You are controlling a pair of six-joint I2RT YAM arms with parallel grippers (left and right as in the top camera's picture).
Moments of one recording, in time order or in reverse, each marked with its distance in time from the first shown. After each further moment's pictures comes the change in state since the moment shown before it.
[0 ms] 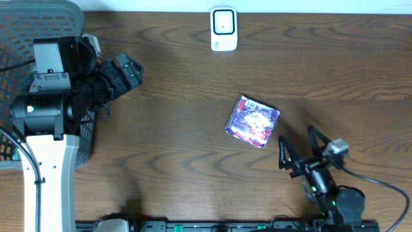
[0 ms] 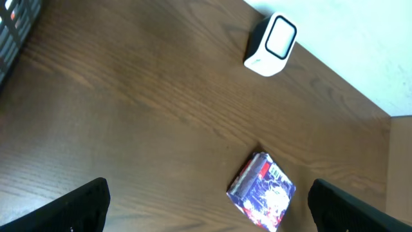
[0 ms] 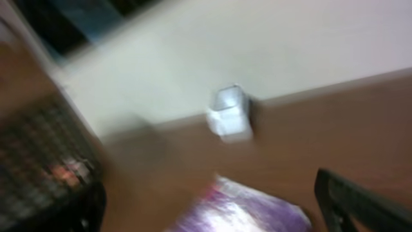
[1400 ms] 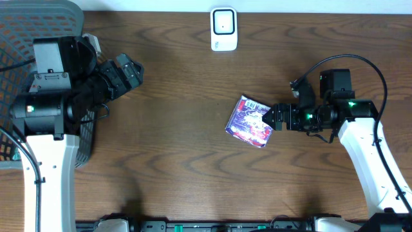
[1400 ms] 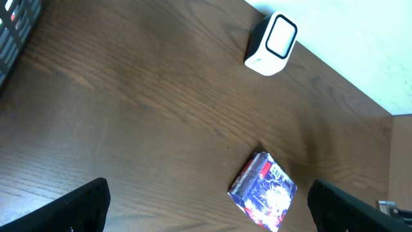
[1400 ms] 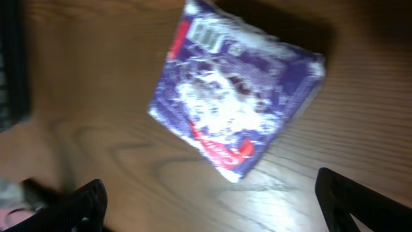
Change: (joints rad) left arm 0.000 0.002 0.000 0.000 -0.001 0.008; right arm -0.001 1.400 1.051 -1.038 -0.119 -0.393
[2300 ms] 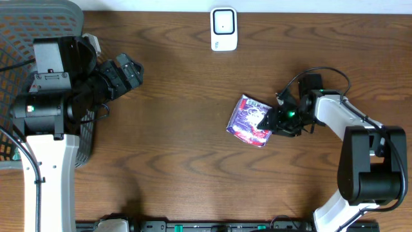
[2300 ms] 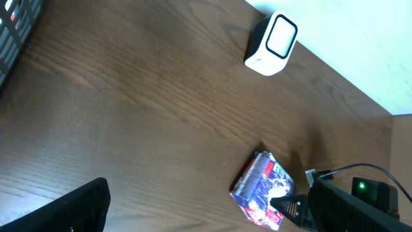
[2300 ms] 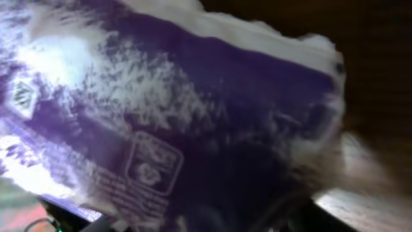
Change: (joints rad) left arm 0.000 0.000 0.000 0.000 0.000 0.000; right arm 0.000 0.439 -0.019 0.187 -0.079 0.087
